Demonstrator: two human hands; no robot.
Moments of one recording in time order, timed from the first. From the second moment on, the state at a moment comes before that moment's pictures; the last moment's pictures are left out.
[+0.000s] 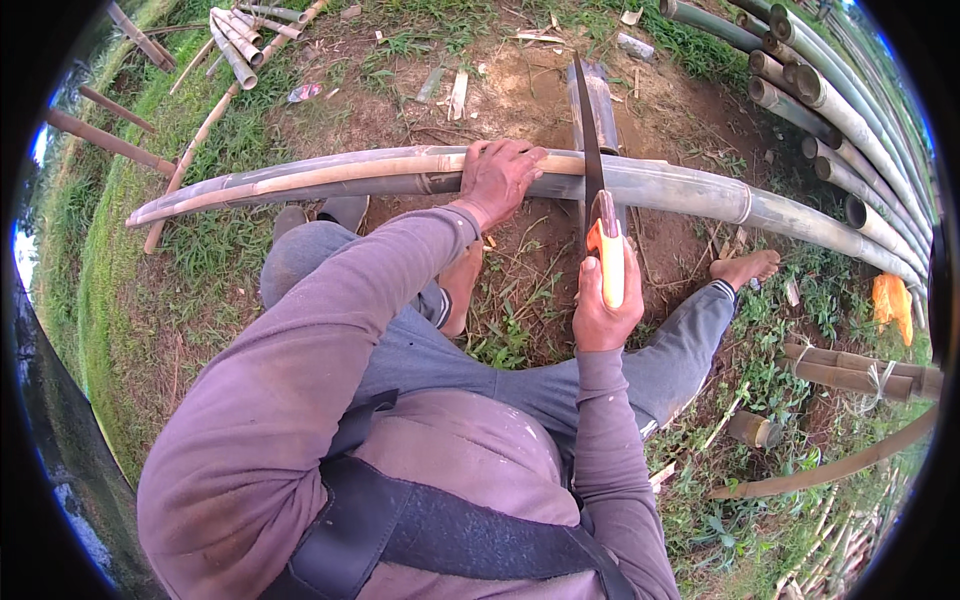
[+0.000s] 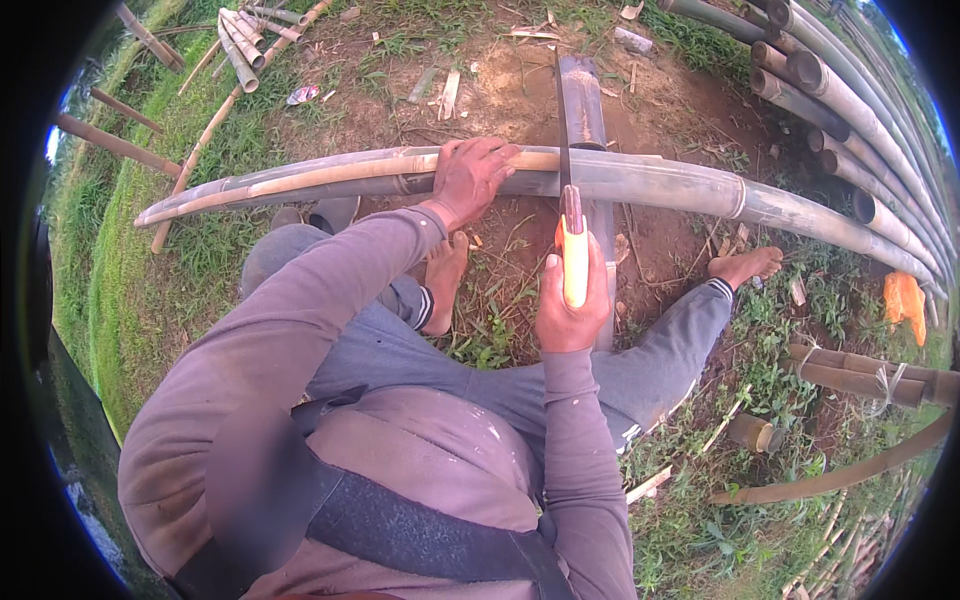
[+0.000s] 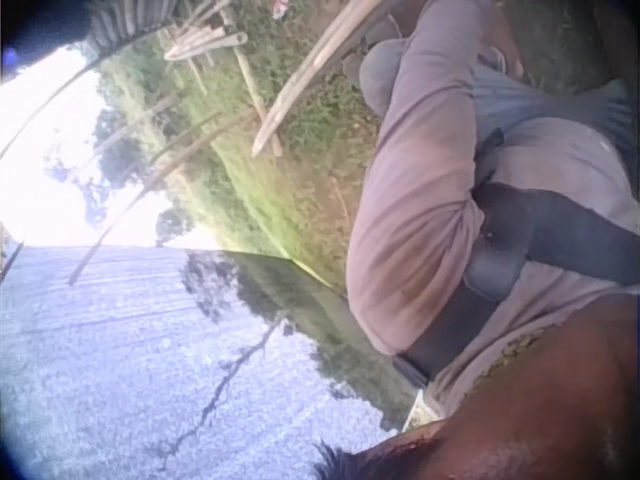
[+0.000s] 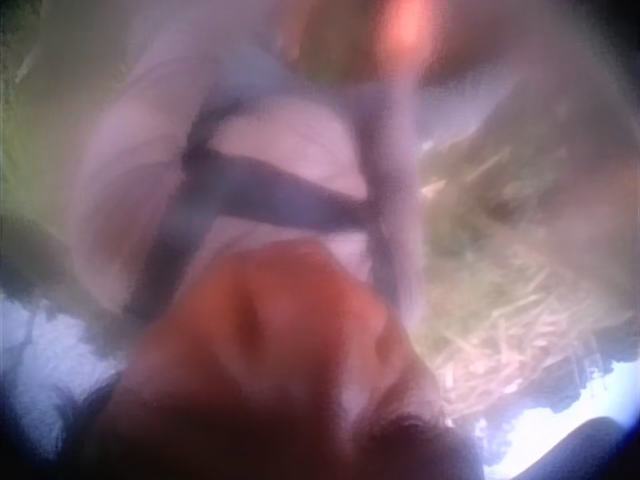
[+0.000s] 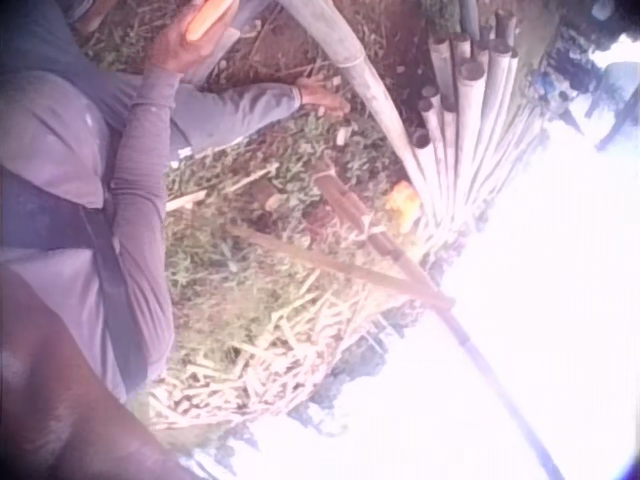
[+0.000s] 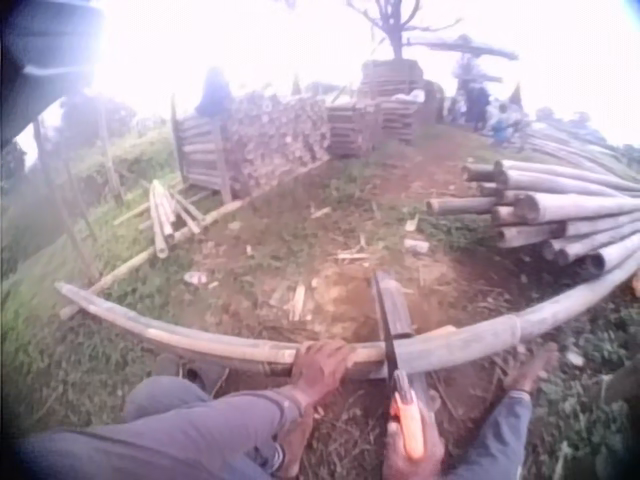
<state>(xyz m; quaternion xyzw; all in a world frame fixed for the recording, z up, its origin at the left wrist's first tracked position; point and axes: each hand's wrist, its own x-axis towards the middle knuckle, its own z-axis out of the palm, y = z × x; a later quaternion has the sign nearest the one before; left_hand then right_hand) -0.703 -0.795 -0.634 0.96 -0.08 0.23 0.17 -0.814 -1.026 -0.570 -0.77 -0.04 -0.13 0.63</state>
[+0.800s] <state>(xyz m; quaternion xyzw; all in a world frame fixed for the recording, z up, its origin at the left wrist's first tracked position) -0.743 -0.659 -0.530 0.98 -0.21 0.02 -0.03 -0.843 -1.079 -0.584 -0.70 -0.05 -0.24 0.67</state>
